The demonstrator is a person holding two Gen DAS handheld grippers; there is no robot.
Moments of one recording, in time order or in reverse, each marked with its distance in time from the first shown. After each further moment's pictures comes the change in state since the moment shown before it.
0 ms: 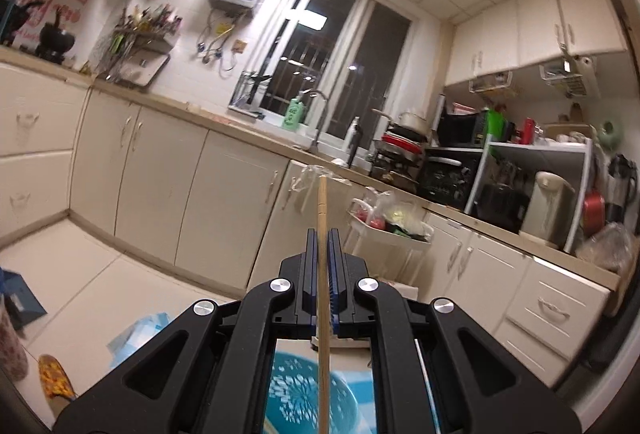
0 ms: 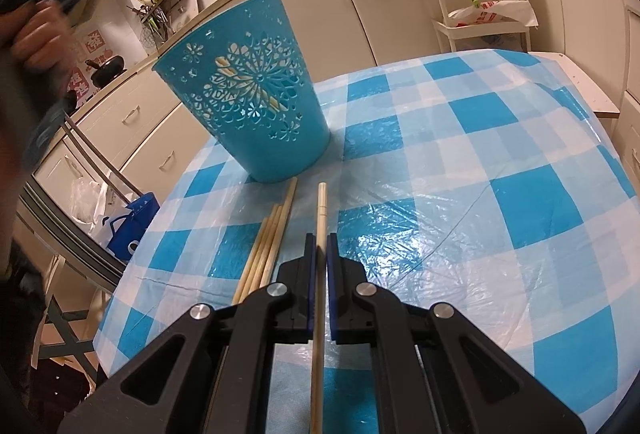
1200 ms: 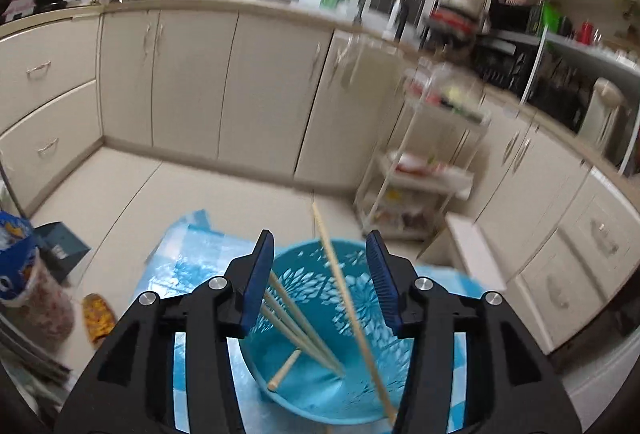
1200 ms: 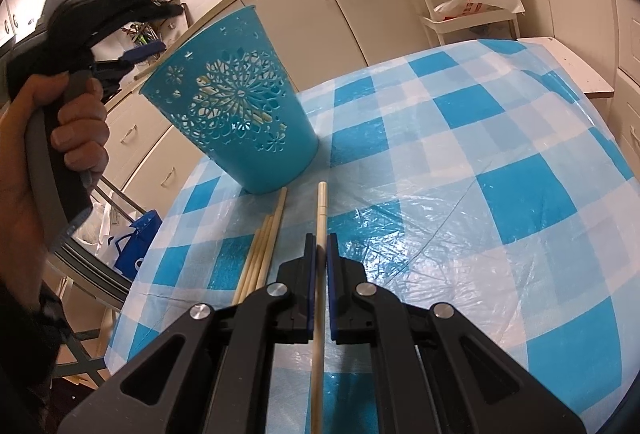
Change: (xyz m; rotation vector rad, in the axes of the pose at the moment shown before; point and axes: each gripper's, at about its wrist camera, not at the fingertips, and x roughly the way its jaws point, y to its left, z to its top) left arm 0.055 0.021 -0.064 0.065 0.481 0.174; right arm -0.004 -0.015 0.002 0.079 -0.021 0.014
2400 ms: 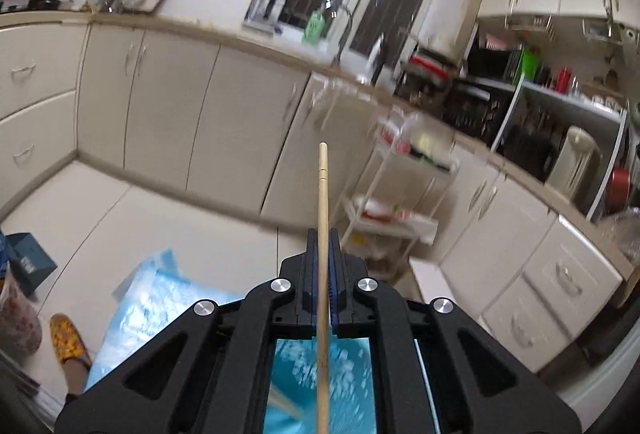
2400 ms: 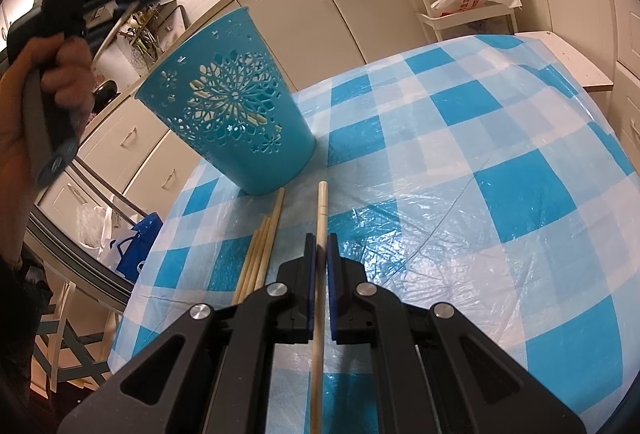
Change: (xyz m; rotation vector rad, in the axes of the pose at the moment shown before) left arm -0.015 -0.001 0.047 -0.070 -0.168 -0.142; right arm 0.000 -0.003 0.001 0.015 0.006 0.006
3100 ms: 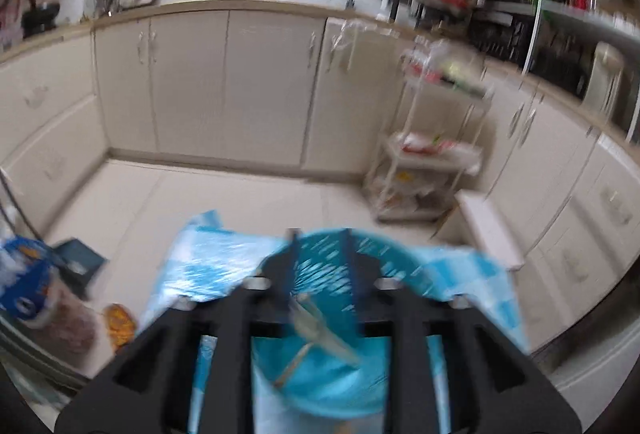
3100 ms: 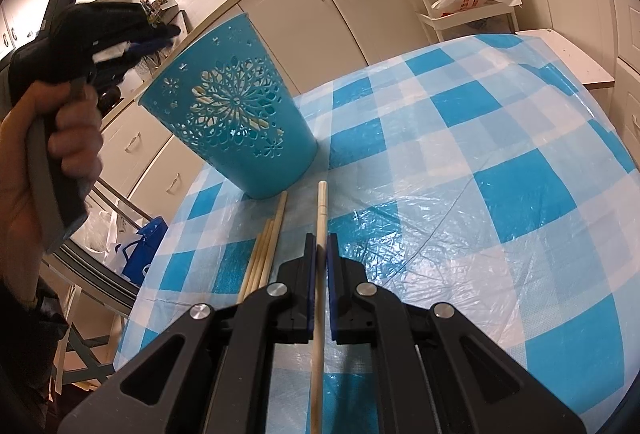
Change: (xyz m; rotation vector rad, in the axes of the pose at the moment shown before) left arm 0.009 -0.008 -0.047 0.192 0.203 0.216; right arm -0.002 -0.001 0.000 0.010 -0.010 0.014
